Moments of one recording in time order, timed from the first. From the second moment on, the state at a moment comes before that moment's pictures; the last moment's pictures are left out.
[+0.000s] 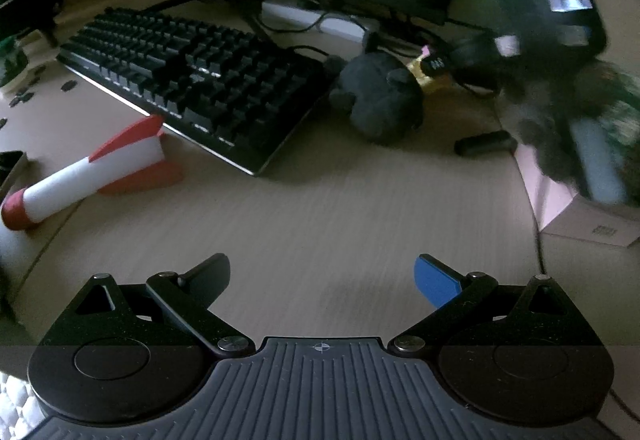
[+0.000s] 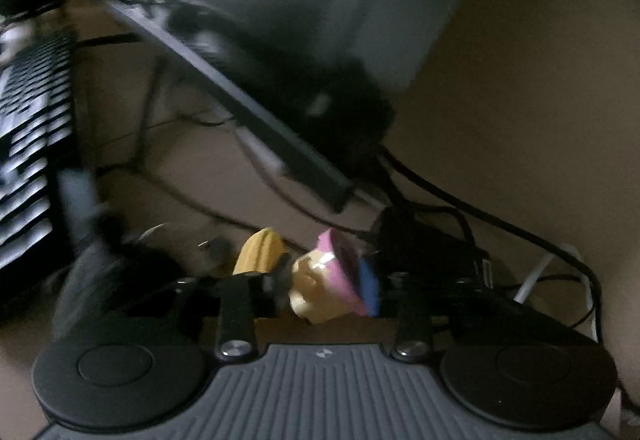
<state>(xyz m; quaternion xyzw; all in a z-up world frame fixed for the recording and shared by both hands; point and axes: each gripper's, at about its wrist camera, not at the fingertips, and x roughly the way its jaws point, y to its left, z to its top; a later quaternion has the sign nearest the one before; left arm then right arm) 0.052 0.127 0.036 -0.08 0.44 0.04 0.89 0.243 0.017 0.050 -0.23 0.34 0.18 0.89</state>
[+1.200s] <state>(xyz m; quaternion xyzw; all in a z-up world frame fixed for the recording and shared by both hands) 0.041 0.133 0.026 -0.11 0.45 0.04 0.89 0.227 0.001 0.056 -0.19 0.38 0.24 0.87</state>
